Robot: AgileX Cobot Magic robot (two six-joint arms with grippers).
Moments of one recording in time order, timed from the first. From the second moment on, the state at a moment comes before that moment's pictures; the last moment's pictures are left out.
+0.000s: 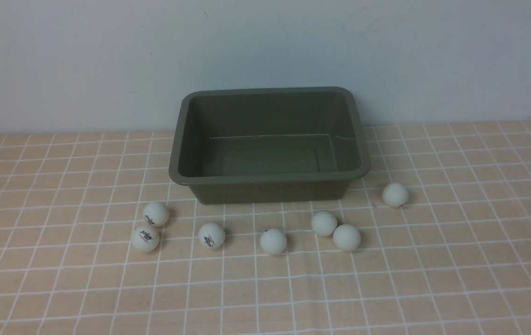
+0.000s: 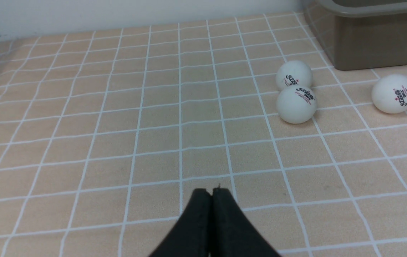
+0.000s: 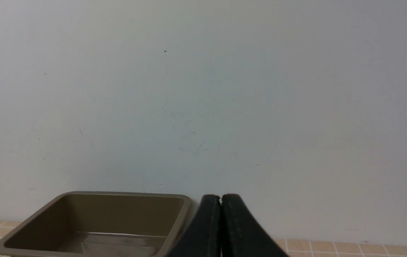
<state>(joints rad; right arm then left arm) 0.11 -0.02 -0.50 0.08 0.59 0.01 0.03 -0.01 0.02 -0.07 0.40 0.10</state>
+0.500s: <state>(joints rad) 0.11 -0.02 -0.50 0.08 0.71 0.01 0.03 -0.01 0.03 -0.76 0.14 0.05</state>
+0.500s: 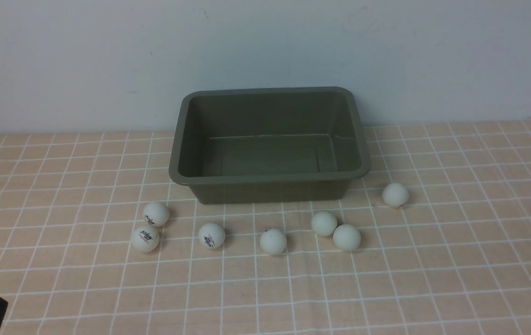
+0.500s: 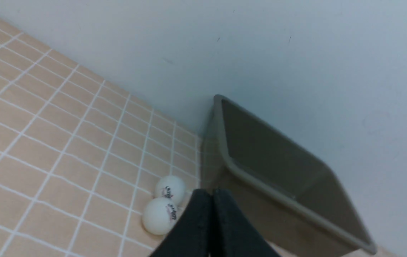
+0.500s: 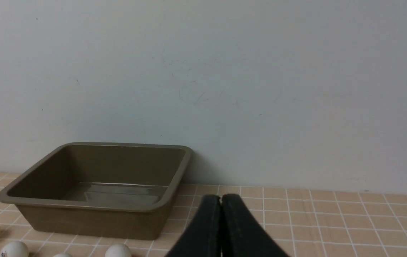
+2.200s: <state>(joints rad) 0.11 0.33 -0.50 0.58 0.76 -0.67 0.03 0.91 -0.78 -0.45 0.83 0.48</state>
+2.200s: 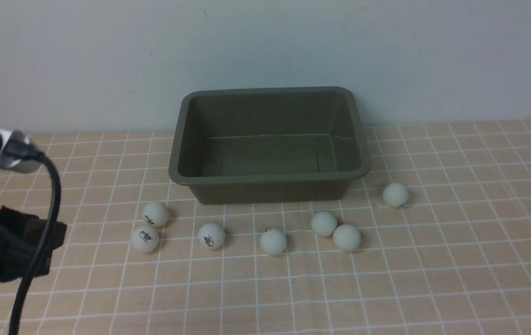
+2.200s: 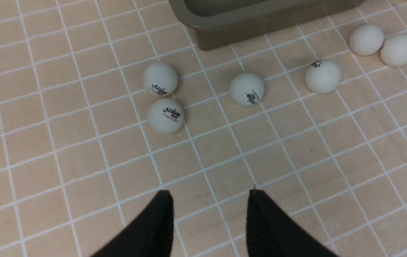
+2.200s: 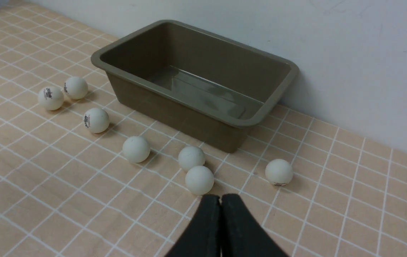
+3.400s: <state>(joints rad) 0.11 0.33 -0.50 0.56 0.59 -0.68 -0.02 1.80 -1.12 -0.47 0.74 0.66</state>
